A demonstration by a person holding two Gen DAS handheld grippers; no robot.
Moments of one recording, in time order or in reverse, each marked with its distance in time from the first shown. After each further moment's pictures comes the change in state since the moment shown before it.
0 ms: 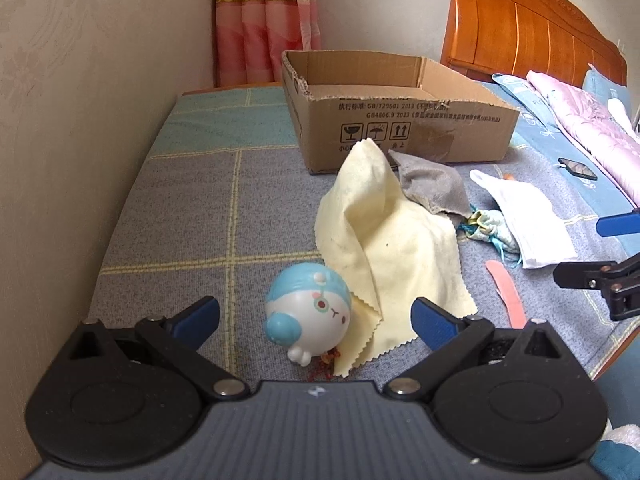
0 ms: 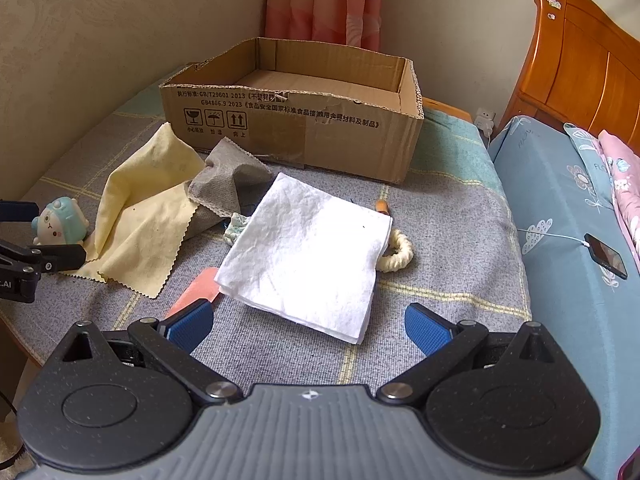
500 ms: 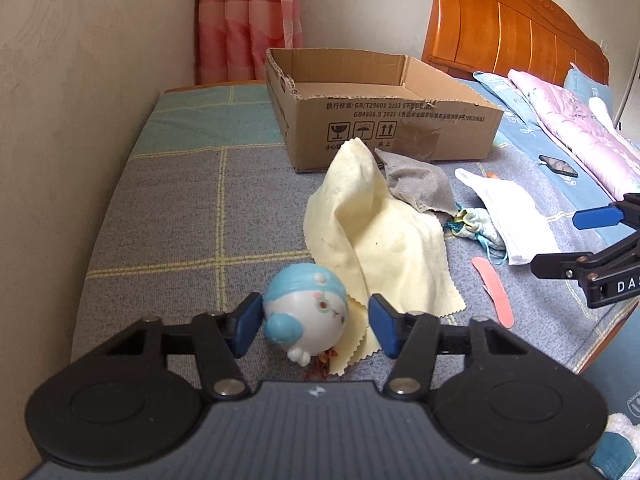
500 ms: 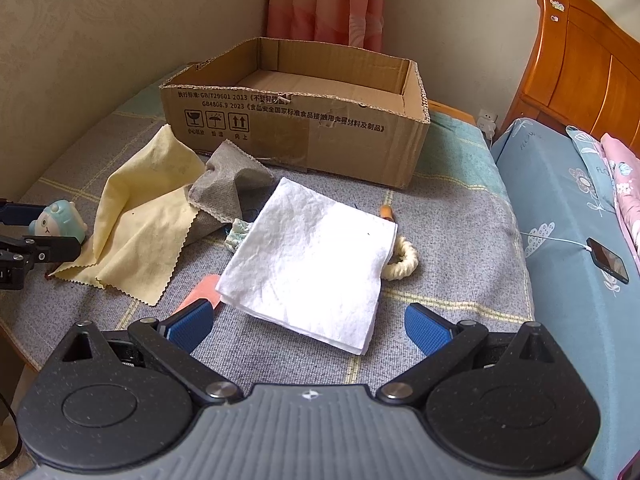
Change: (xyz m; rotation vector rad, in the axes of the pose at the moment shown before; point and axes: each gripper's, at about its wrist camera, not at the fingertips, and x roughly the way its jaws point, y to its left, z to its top) left arm 0.001 0.008 0.000 0.007 0.018 -0.061; right arm 0.006 0.001 0.005 -0.006 -0.003 0.004
